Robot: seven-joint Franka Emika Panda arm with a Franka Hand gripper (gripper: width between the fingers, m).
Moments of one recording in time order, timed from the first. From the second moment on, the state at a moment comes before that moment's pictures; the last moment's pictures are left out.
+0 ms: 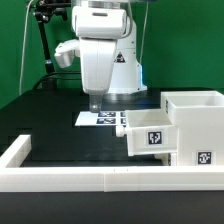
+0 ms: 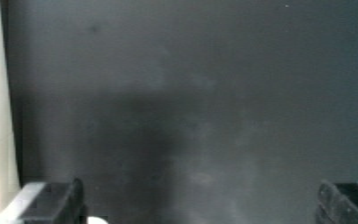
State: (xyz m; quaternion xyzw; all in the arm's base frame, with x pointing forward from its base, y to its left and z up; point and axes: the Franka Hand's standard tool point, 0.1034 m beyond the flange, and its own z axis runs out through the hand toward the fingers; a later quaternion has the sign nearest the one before) arm 0.541 -0.070 0.093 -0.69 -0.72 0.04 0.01
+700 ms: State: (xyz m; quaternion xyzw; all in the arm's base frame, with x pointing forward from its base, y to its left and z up) arm 0.547 -0.061 0.061 -0.73 -0.68 -0.01 0.10
